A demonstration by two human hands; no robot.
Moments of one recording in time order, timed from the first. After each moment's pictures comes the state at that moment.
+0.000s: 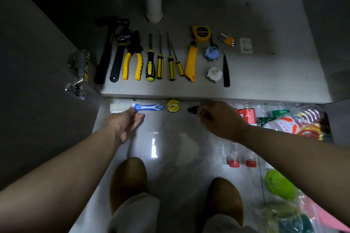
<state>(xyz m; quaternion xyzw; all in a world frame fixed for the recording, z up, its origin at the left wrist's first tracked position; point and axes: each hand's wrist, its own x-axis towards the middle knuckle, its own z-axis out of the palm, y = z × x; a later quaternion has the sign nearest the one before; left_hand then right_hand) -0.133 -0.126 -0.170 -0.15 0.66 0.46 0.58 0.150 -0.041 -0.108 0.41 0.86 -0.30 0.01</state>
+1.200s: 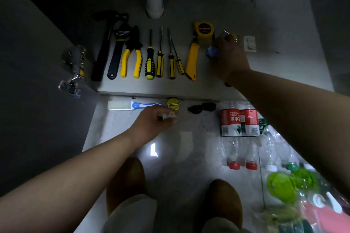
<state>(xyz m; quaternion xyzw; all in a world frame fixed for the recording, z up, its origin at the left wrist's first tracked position) -0.076 -0.127 -0.152 0.45 0.69 0.29 0.49 0.104 0.083 -0.085 0.56 0.81 -0.16 -0.07</state>
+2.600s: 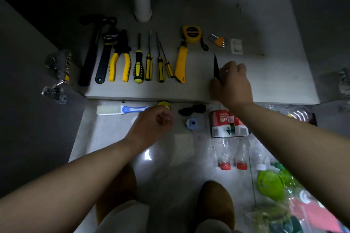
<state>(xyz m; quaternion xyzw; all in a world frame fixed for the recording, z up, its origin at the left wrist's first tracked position) -0.053 -0.121 -0.141 0.50 0.69 0.27 0.44 0.160 0.028 -0.096 0.64 0.74 -0.18 -0.11</state>
